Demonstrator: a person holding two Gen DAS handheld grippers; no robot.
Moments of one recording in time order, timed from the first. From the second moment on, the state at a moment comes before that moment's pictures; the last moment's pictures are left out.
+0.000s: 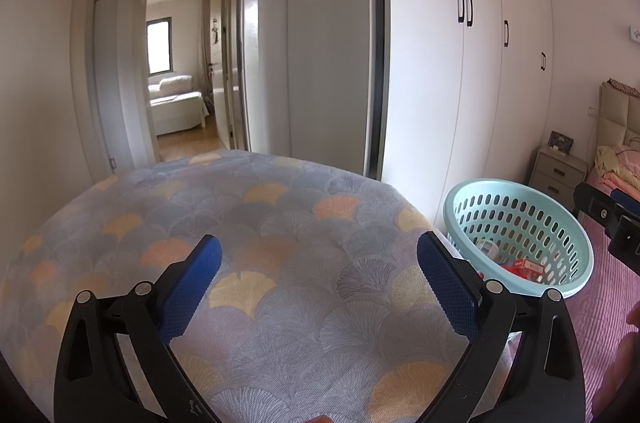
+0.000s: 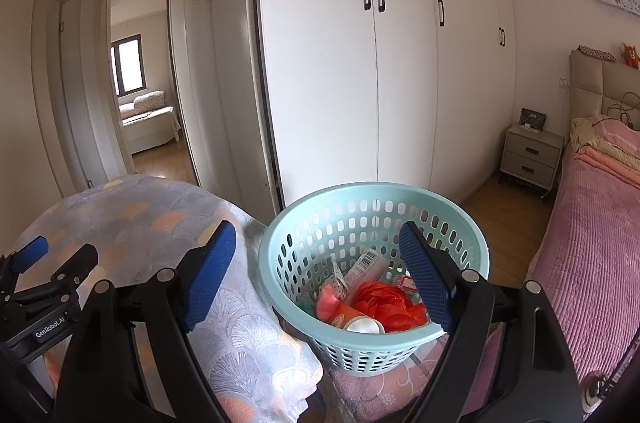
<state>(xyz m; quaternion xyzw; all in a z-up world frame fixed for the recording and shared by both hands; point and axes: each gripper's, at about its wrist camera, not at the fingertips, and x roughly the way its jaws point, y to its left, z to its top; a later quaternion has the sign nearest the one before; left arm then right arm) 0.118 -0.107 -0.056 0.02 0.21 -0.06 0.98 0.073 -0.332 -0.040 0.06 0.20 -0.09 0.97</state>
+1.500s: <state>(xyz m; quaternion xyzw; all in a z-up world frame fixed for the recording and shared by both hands) 0.121 -0.103 -0.057 0.01 0.22 -0.06 0.97 0.082 -0.326 -0.051 0.07 0.23 -0.08 0.97</state>
